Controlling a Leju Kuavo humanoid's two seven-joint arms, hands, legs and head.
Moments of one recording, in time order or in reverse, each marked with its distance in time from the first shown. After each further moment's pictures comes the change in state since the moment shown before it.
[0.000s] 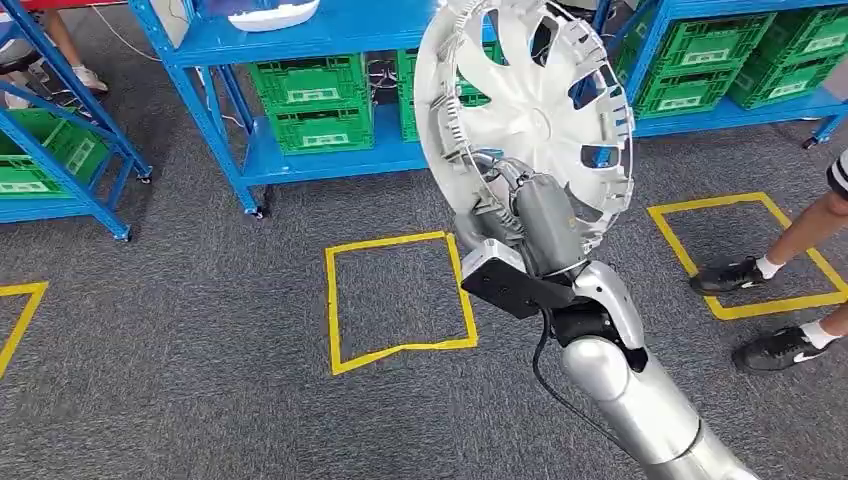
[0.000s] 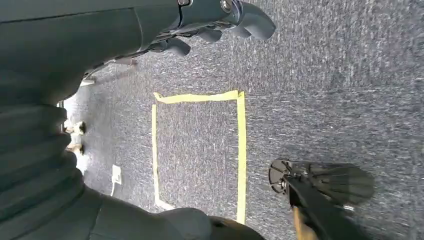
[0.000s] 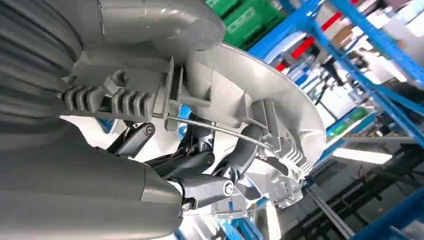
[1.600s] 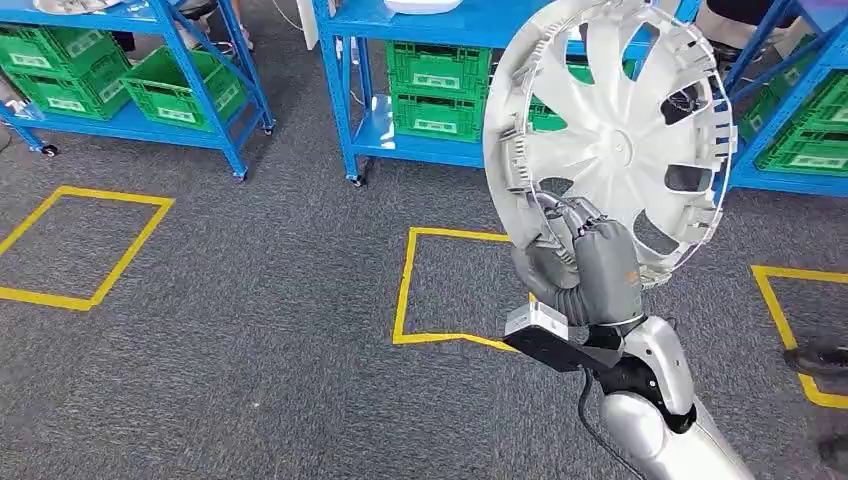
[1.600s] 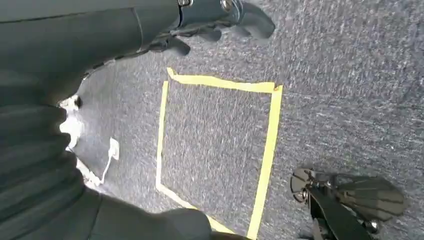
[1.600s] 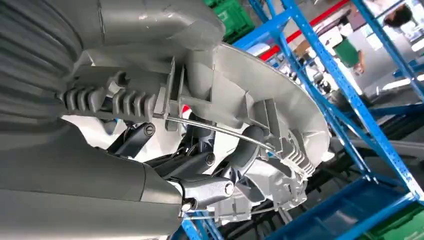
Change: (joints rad) left arm 0.011 -0.016 -0.051 0.005 -0.060 0.012 -0.014; right arm 0.258 -0.090 -0.112 -0.120 0.157 -0.157 -0.034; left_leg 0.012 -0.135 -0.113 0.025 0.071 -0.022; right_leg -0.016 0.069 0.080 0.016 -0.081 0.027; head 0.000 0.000
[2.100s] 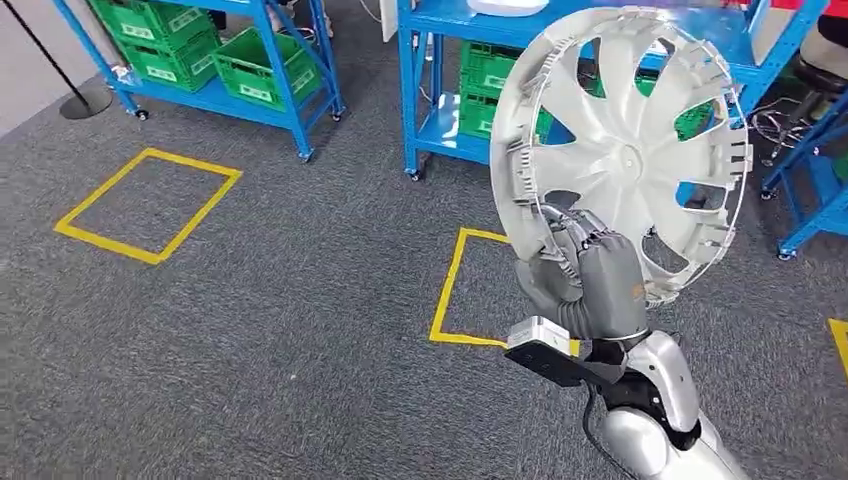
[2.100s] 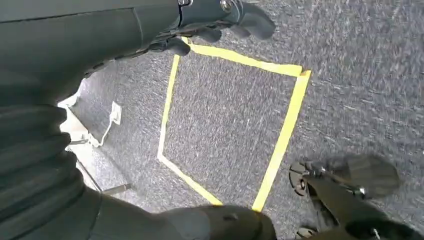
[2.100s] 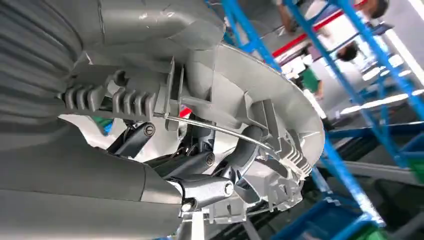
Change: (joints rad) left arm 0.003 0.001 -0.005 0.002 -0.008 -0.006 -0.011; right arm 0.066 -0.005 -0.013 -0.037 0.029 -0.021 0.015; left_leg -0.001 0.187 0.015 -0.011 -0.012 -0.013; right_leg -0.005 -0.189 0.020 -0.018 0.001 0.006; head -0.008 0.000
